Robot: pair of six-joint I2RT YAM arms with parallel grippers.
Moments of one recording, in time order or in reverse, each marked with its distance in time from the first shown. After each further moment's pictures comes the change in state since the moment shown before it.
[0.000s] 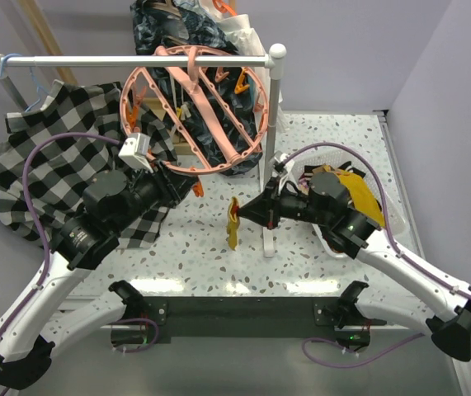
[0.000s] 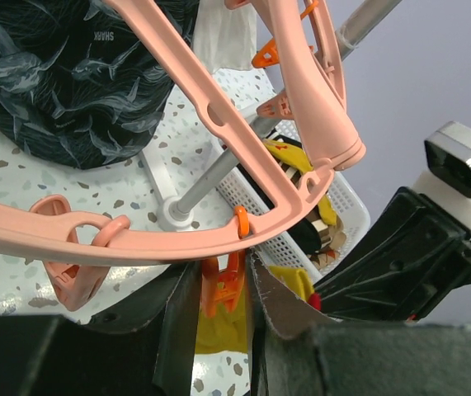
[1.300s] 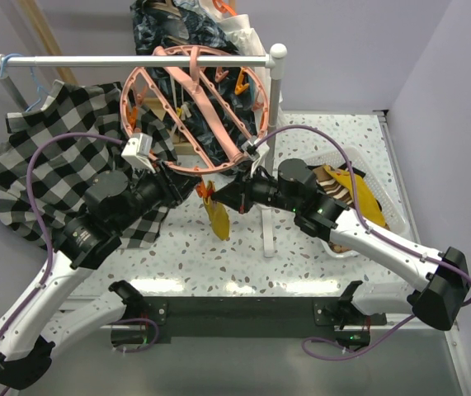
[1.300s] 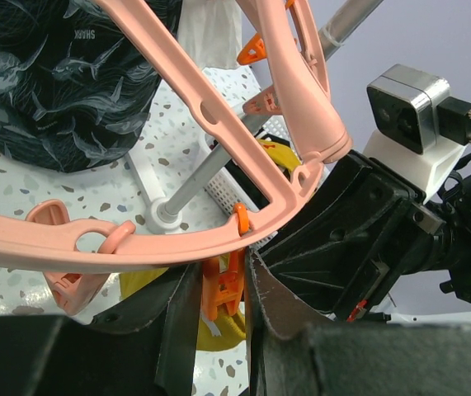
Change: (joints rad) left arm 0.000 0.001 -0.024 0.046 0.035 -0.009; right arm 0.101 0.265 0.161 0.114 0.156 0.066
